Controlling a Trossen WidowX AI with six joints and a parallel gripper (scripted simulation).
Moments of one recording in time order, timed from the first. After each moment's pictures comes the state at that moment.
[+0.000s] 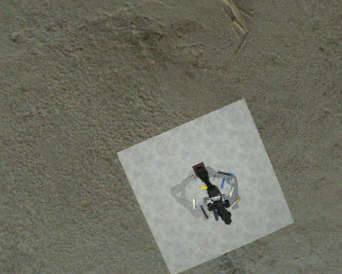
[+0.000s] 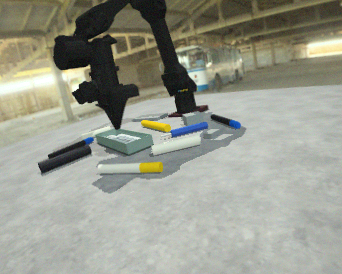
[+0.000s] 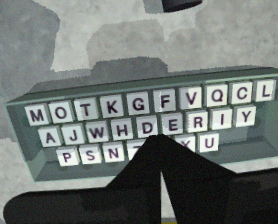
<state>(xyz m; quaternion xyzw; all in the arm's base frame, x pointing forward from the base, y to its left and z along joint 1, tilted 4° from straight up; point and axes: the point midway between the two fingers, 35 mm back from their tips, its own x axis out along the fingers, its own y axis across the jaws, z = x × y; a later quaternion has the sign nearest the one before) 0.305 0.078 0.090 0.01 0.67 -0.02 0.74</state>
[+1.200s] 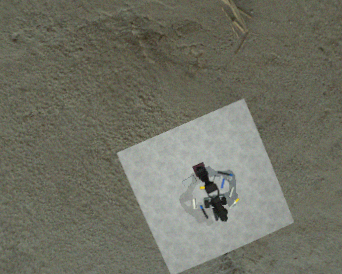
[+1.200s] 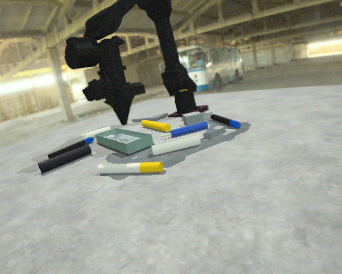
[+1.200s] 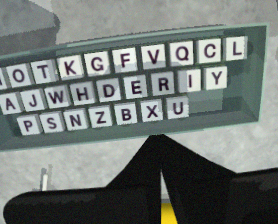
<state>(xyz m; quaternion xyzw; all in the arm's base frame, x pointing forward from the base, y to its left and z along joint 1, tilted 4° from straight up) 0.274 0.056 0.087 0.01 0.67 -0.02 0.74</state>
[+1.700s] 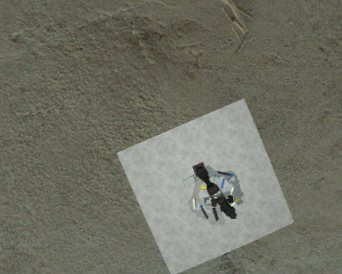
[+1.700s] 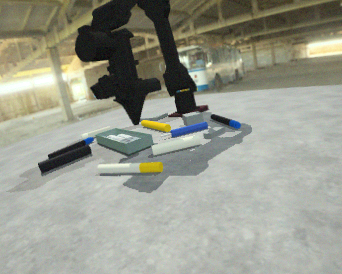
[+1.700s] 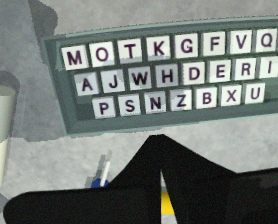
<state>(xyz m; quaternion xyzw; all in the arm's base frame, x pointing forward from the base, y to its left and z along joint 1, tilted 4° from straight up) 0.272 0.115 0.090 0.01 0.68 -0.02 0.73</state>
